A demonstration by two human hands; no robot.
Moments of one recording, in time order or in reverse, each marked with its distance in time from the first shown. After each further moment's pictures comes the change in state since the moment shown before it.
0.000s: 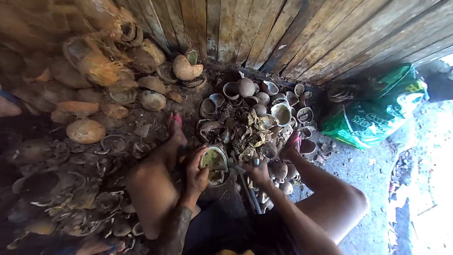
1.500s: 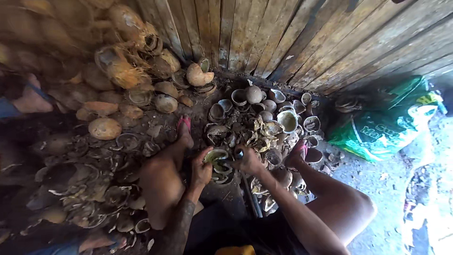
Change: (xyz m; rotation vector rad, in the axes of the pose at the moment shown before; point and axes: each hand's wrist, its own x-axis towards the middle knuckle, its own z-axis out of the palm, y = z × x) left_hand 0.010 0.007 0.000 0.114 0.025 -0.136; right_hand 0.027 -0.059 0.026 -0.531 -0.386 -0.396
